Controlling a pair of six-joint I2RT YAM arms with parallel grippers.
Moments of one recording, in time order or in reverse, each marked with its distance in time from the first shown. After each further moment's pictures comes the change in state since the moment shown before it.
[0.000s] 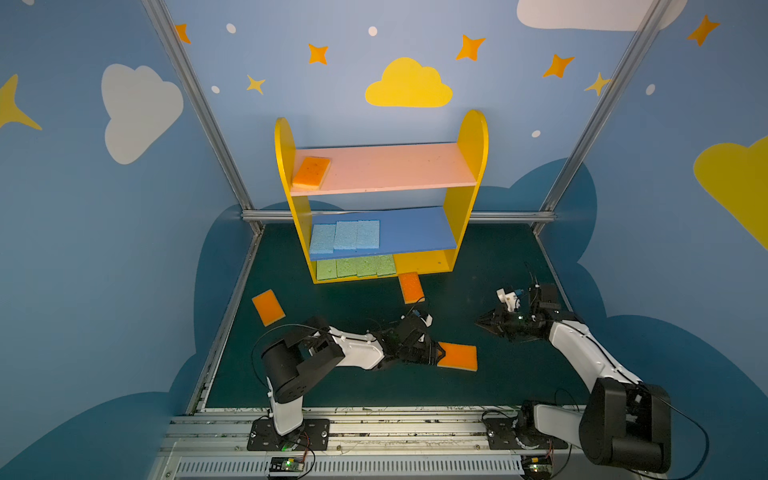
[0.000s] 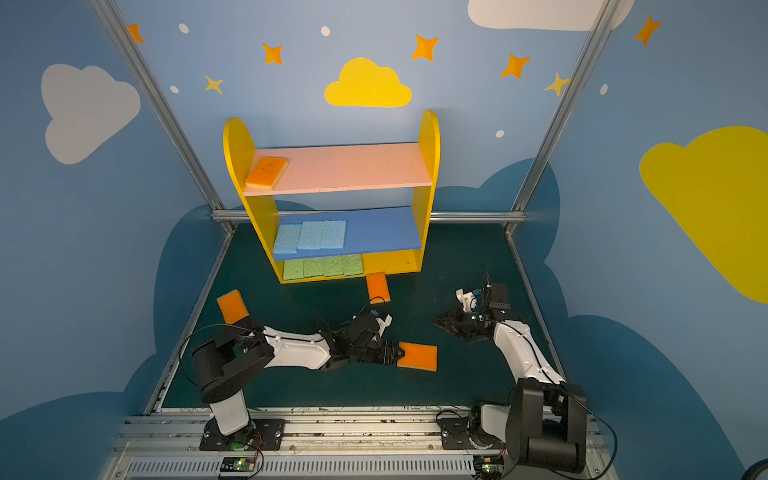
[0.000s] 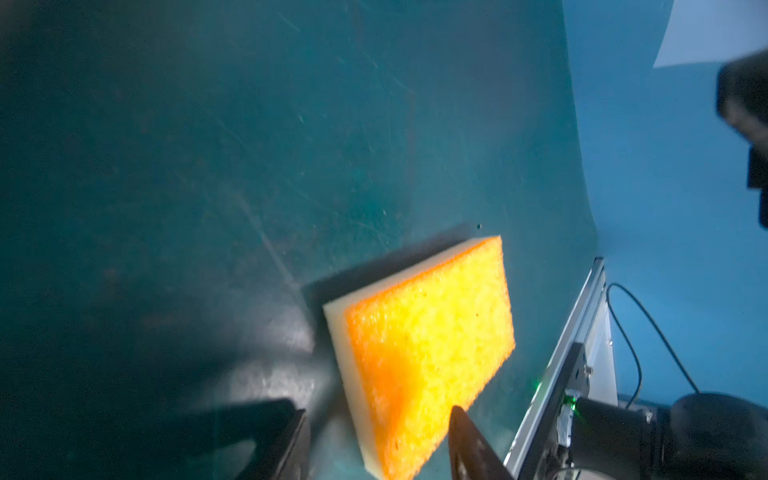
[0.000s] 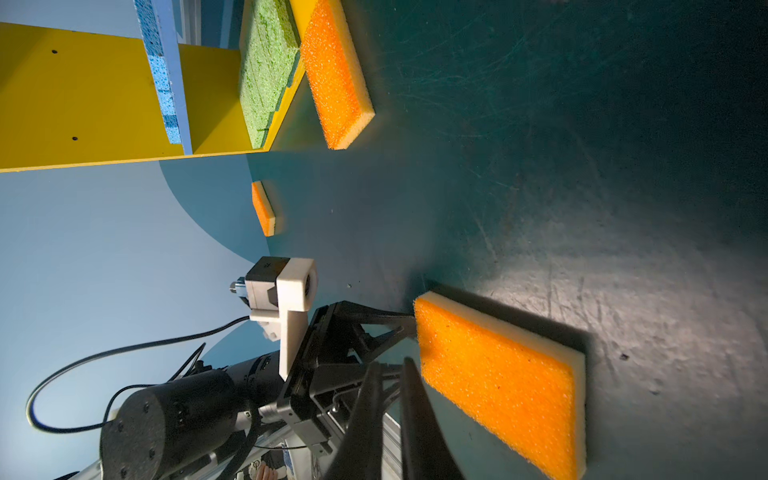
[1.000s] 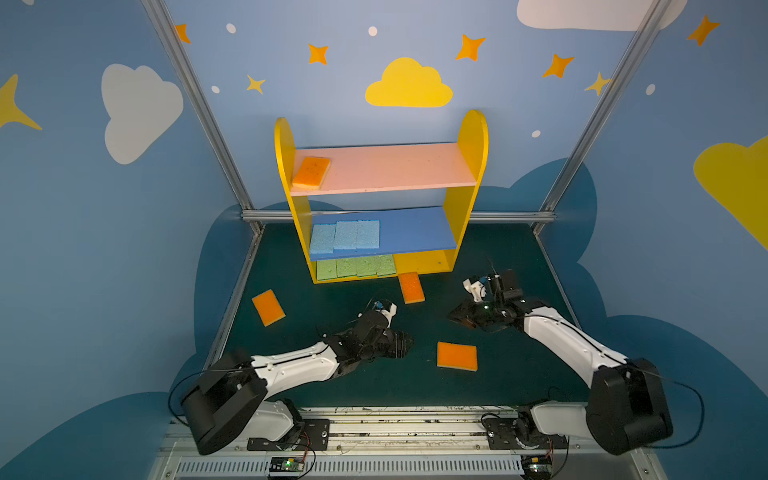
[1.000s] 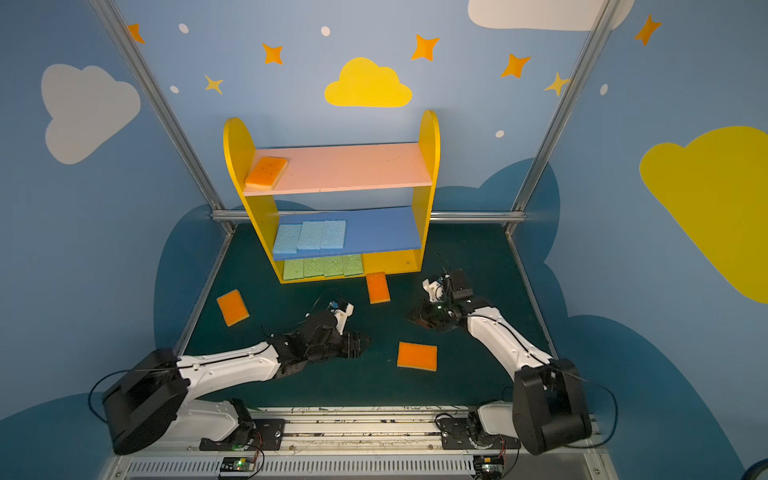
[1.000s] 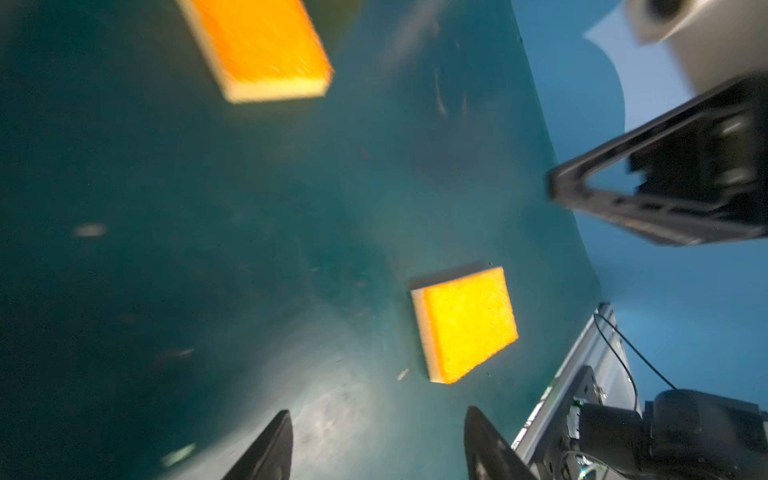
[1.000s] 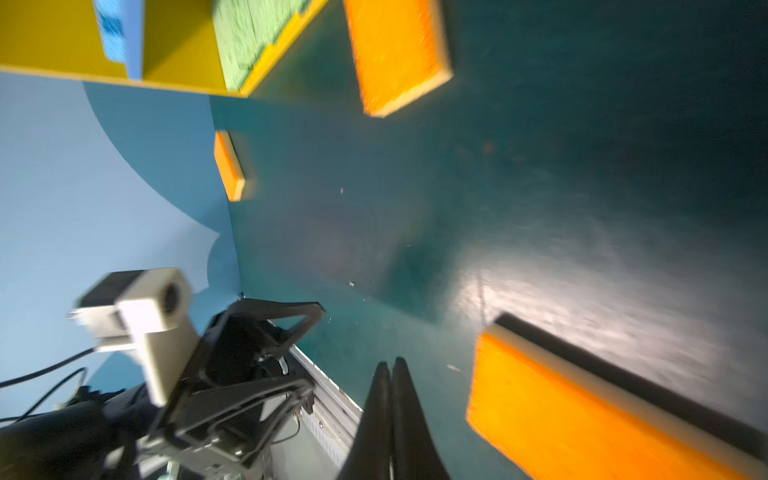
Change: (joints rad) left arm 0.114 -0.408 -0.220 -0.137 -0.054 0.110; right arm 0.302 0.042 0.113 0.068 0.198 0.130
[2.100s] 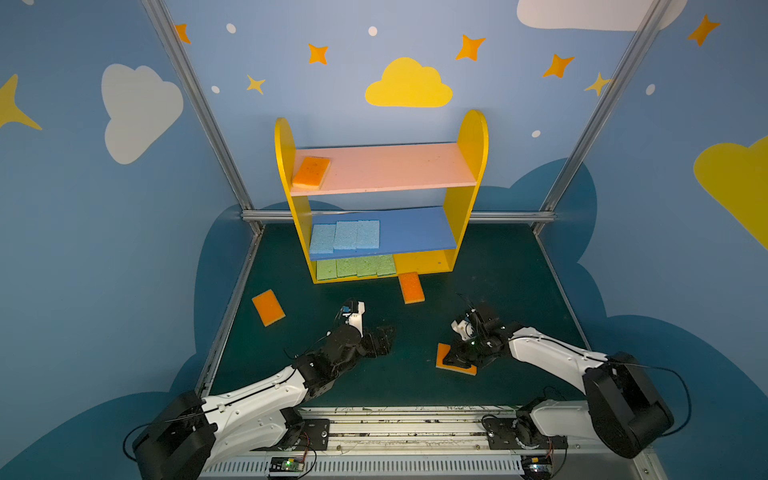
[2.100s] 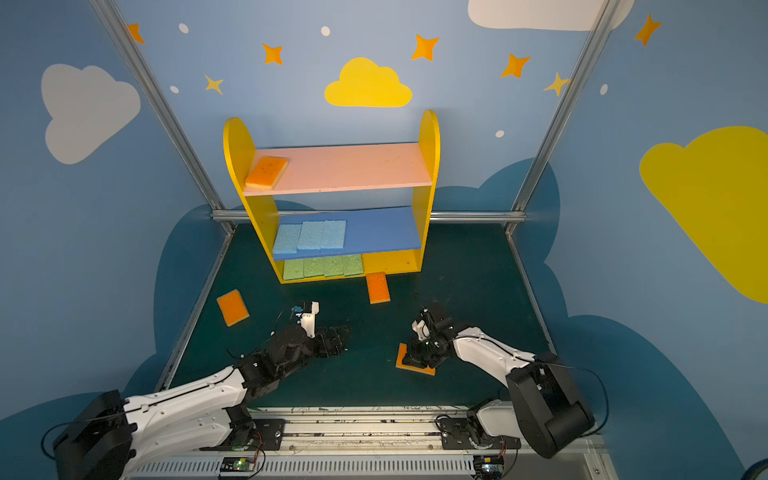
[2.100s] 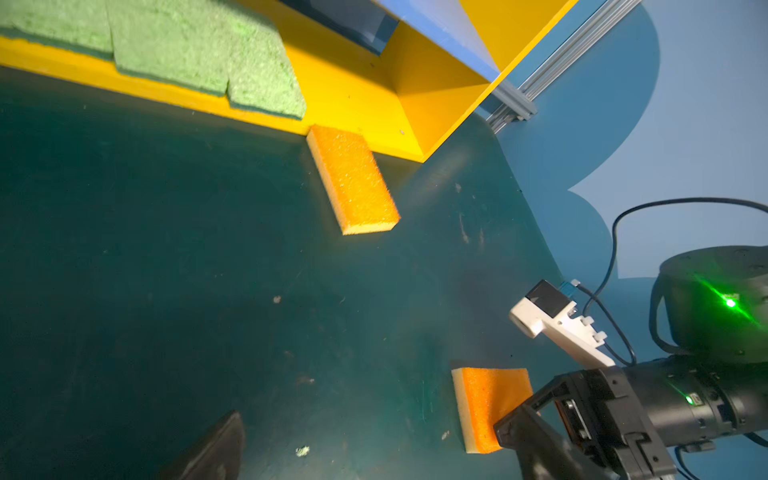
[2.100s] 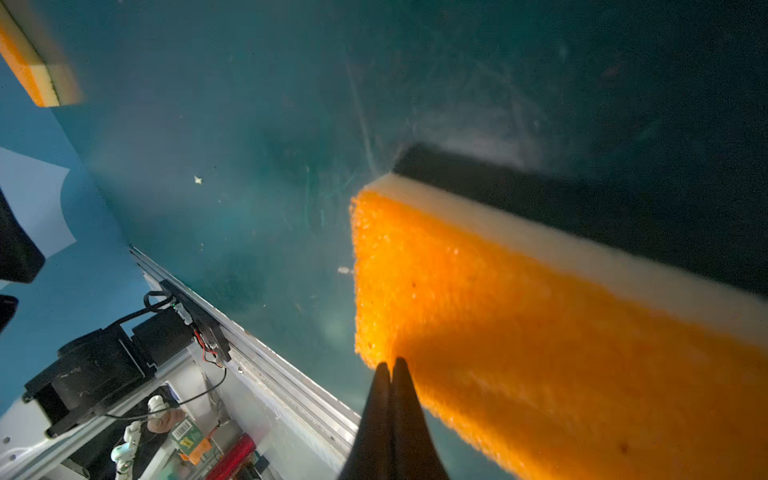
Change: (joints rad) left arm 0.035 -0.399 -0.276 0.066 -0.340 -0.022; right arm 0.300 0.092 -0.223 0.065 0.111 0.110
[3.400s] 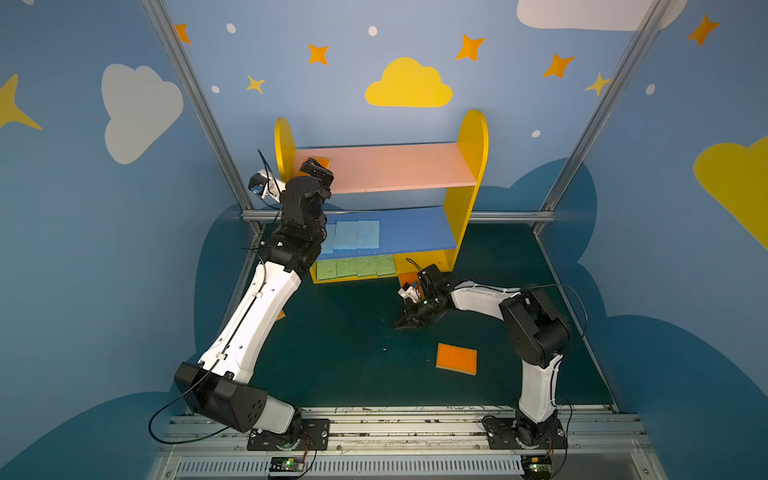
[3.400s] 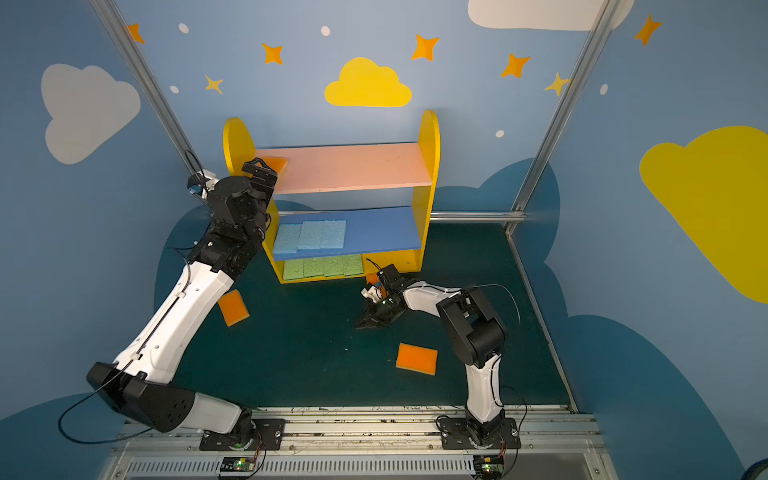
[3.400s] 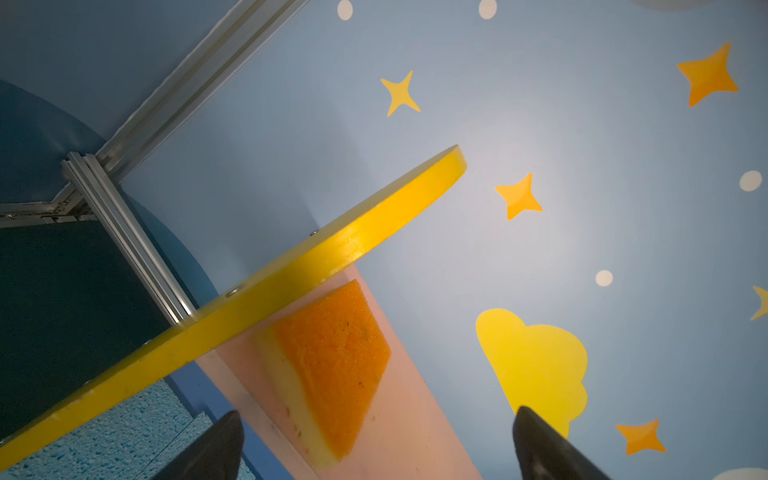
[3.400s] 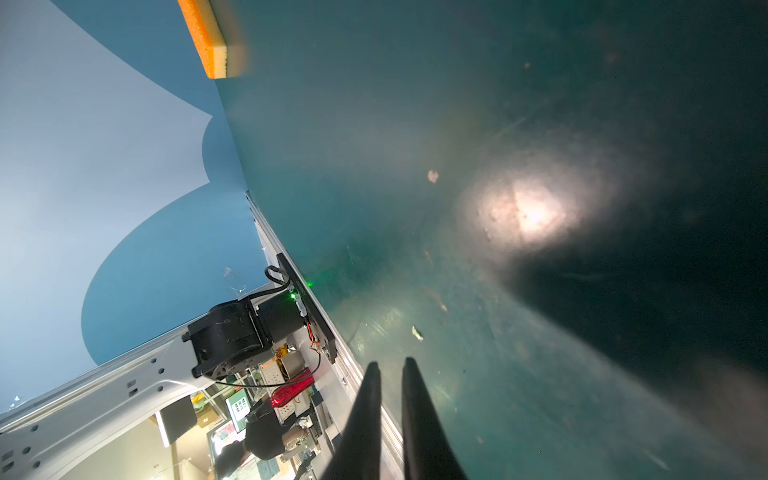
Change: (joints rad) left arm 0.527 0.397 1.272 -0.401 -0.410 -0.249; right arm 0.091 0.586 0.626 0.057 -0.295 -0.072
